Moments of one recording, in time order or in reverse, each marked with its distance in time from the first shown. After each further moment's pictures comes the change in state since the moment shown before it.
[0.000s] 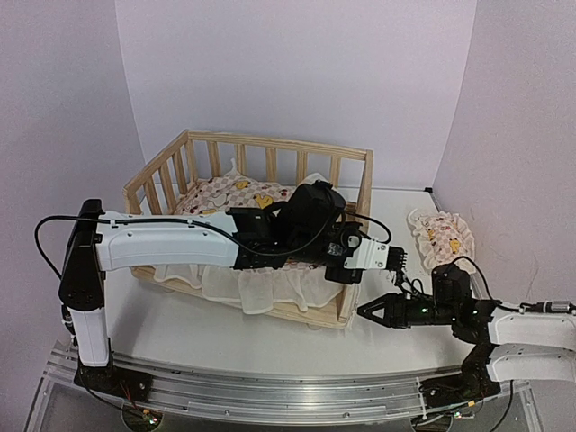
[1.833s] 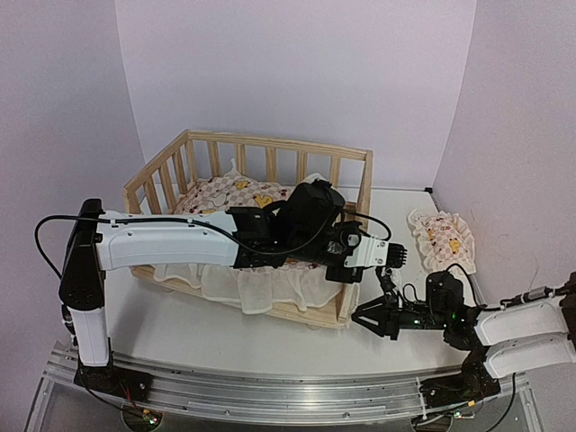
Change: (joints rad) left arm 0.002 0.000 0.000 0.006 0.035 -0.043; right arm 0.055 0.213 -0.075 0.389 0.021 -0.484
